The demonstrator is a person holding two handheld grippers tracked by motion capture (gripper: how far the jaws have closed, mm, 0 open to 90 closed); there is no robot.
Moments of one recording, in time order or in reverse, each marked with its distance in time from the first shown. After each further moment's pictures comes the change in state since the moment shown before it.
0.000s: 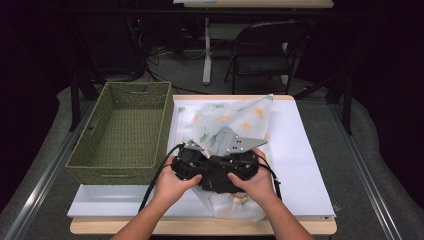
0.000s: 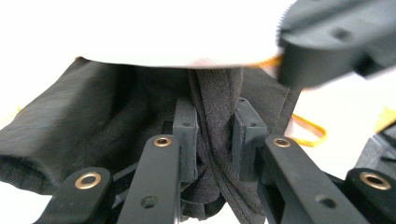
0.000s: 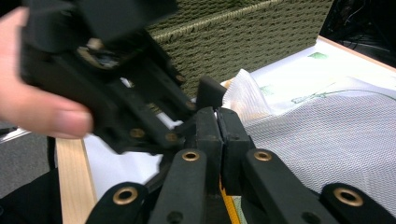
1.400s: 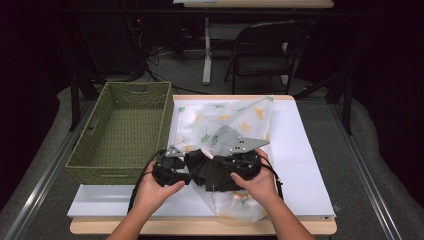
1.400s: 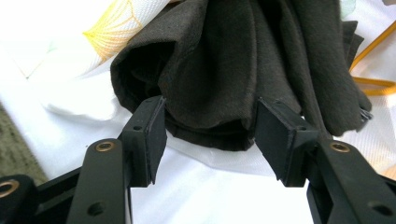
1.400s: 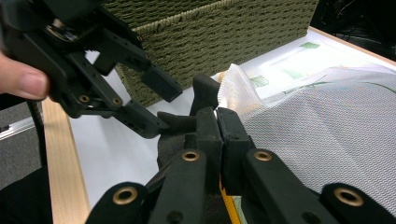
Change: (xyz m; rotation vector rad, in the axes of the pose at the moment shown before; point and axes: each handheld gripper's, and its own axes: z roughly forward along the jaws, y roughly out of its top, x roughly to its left) left arm 0.025 -0.038 -0.023 -0.016 0.137 0.000; right arm -0.007 -0.007 -0.002 0.019 -0.026 0.010
